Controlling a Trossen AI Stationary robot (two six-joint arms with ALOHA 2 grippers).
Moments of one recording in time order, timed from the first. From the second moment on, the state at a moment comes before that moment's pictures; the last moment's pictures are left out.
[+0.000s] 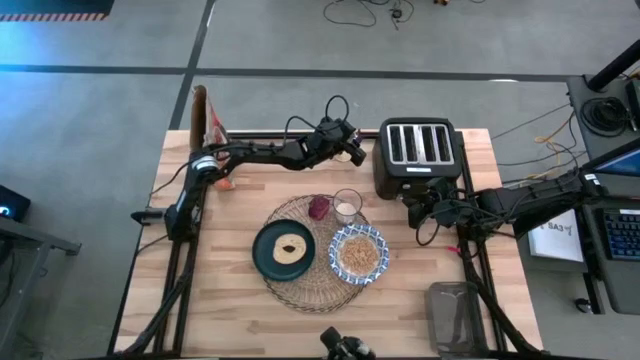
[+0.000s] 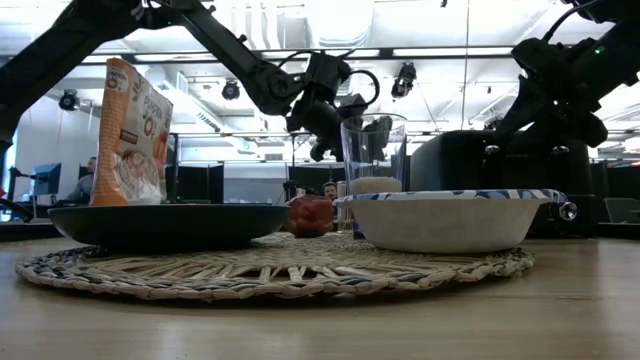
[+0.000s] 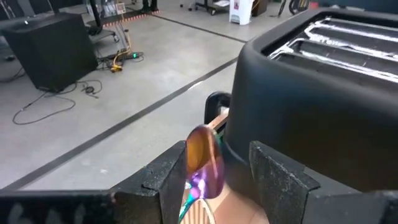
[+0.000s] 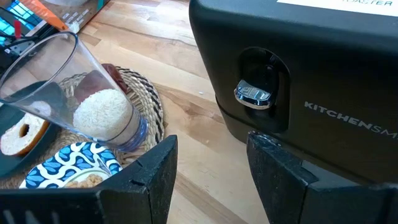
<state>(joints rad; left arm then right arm) 0.40 2.16 1.52 0.35 -0.29 -0.10 0.19 0.67 0.44 -0.56 0.63 0.98</state>
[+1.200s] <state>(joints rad) 0.41 2.06 1.52 0.25 -0.23 -0.10 0.19 0.67 0.44 -0.56 0.63 0.98</state>
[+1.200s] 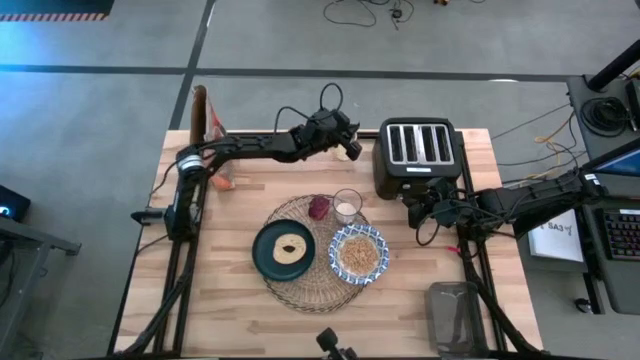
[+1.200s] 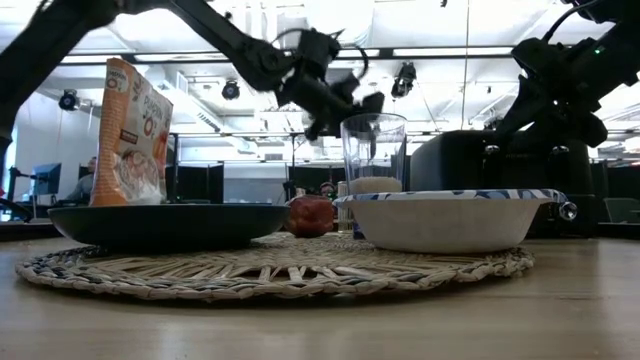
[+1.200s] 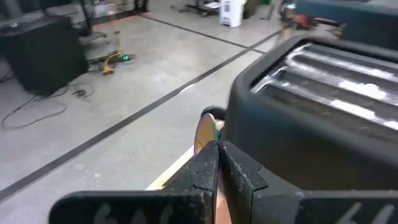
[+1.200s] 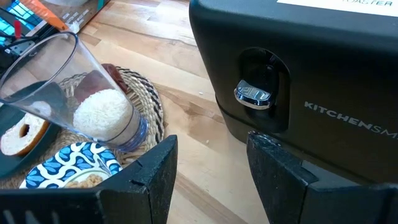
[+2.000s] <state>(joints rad) 0.41 1.90 1.52 0.12 -0.06 -0.01 0.19 0.67 0.44 -0.56 0.61 0.96</state>
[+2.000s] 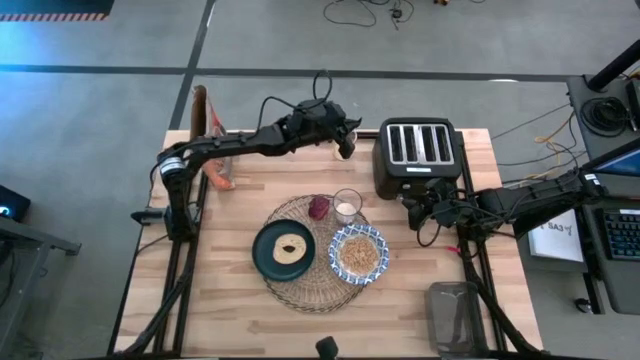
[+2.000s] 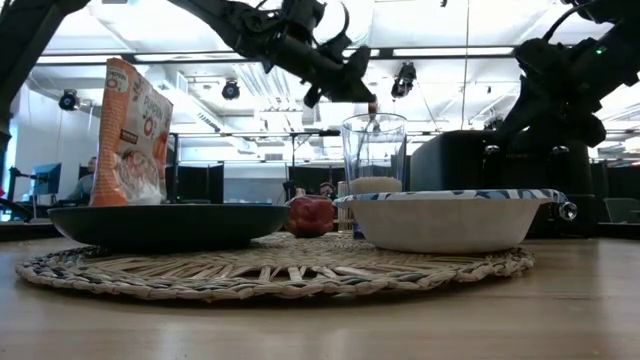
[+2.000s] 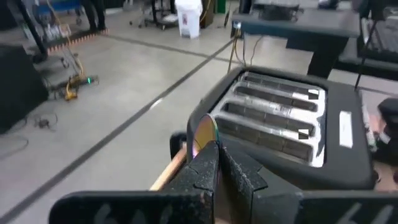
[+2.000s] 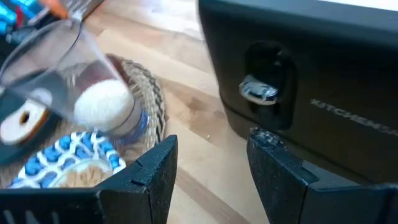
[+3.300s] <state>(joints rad) 0.38 1.76 1.60 0.17 0.58 -0.20 0.19 0.71 0.44 -0.47 0.69 0.73</state>
